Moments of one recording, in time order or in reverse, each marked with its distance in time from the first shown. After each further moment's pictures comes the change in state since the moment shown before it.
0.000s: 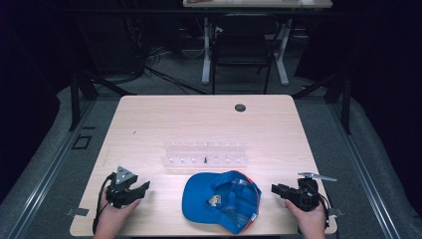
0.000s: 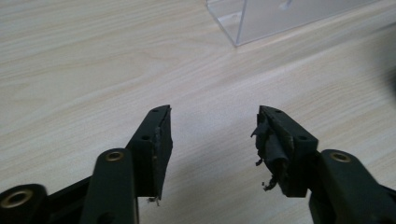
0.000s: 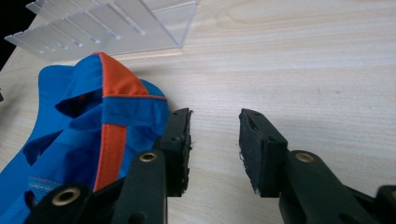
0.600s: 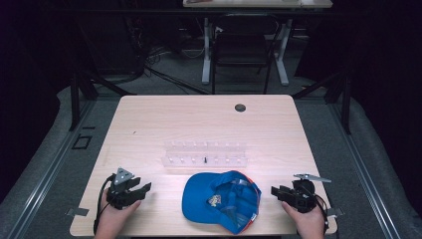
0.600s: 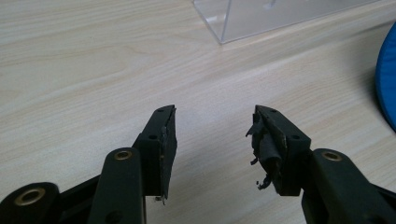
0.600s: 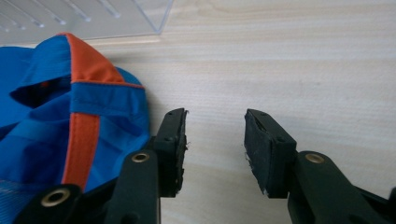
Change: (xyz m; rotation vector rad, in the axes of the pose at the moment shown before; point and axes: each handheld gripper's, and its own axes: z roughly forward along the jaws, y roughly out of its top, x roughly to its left) left arm -0.003 -0.001 -0.001 0.001 -0.057 -0.035; right arm 0.011 -0.005 0.004 0.017 -0.098 -0.059
